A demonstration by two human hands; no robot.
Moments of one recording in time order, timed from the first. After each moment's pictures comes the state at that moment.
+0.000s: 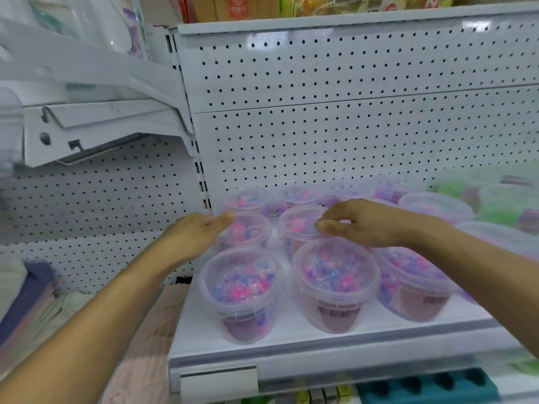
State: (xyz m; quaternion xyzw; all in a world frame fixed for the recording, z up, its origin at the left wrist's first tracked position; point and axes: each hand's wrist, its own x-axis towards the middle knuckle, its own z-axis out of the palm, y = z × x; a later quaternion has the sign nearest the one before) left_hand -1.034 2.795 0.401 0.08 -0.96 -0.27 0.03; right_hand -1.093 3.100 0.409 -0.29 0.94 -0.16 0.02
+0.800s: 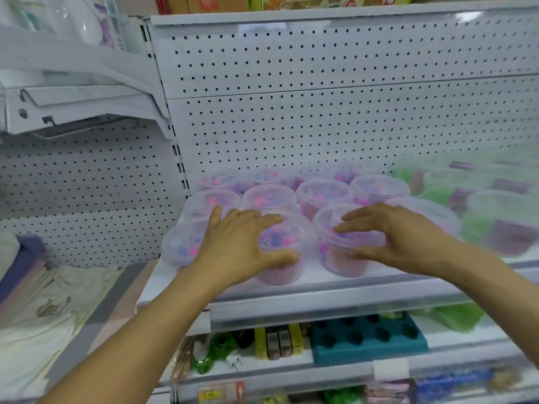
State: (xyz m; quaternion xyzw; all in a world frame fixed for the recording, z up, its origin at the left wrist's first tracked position) left_hand -0.959 2.943 0.383 -0.10 -0.99 -0.07 0.11; right_hand -0.991 3.213 0.392 -0.30 0.94 -0.12 -0.11
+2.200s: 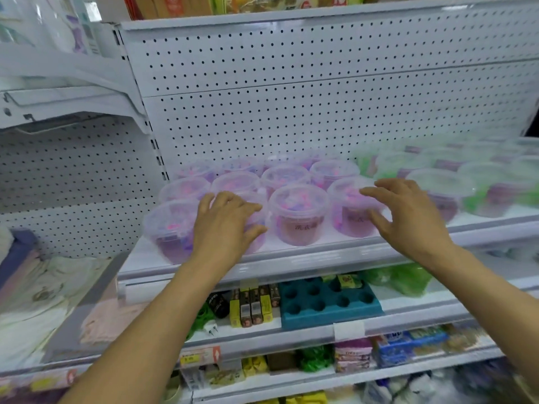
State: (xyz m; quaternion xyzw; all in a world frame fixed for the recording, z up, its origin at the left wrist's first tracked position) left_hand -0.936 2.999 0.363 -0.10 -0.95 -0.03 0.29; right_hand -0.971 3.306 0.353 -0.15 0.92 -0.15 -0.32
